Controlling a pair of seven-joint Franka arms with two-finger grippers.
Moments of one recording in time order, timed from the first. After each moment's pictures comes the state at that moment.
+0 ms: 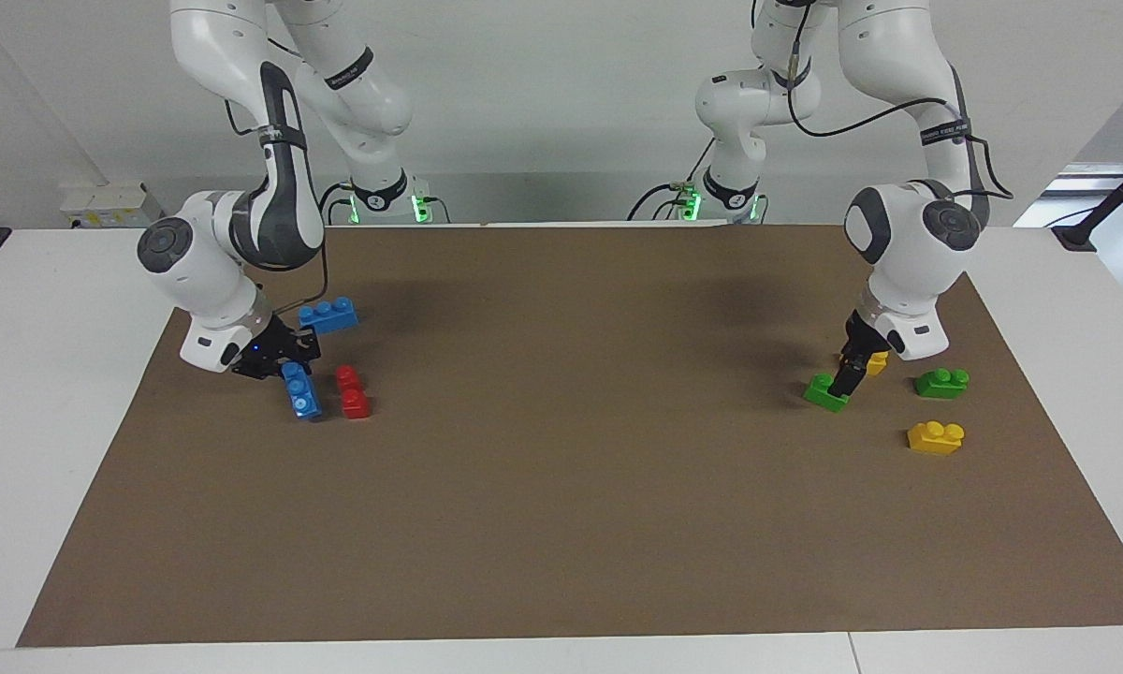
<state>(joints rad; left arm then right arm) 0.05 0.12 -0.04 -2.12 0.00 2.27 -0.93 -0.53 0.17 0.40 -2.17 0.01 2.23 -0.51</state>
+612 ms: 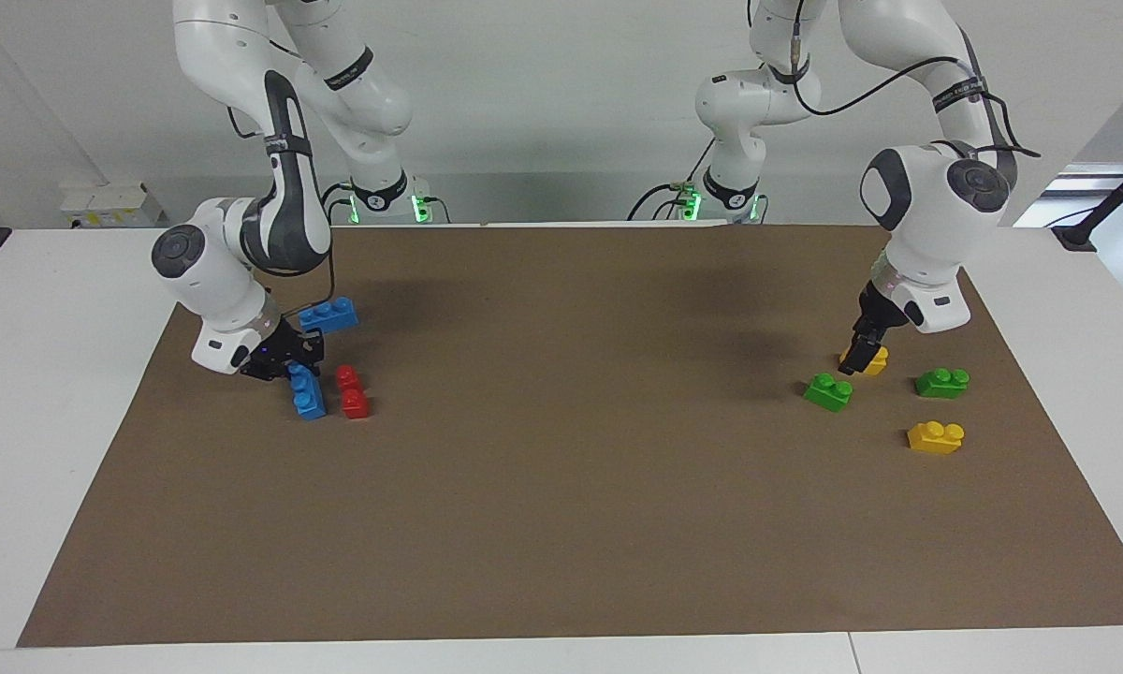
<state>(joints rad) 0.04 0.05 -0.05 -2.04 0.00 2.10 -0.93 -0.53 0.17 0.40 -2.22 0.01 2.28 -0.51</state>
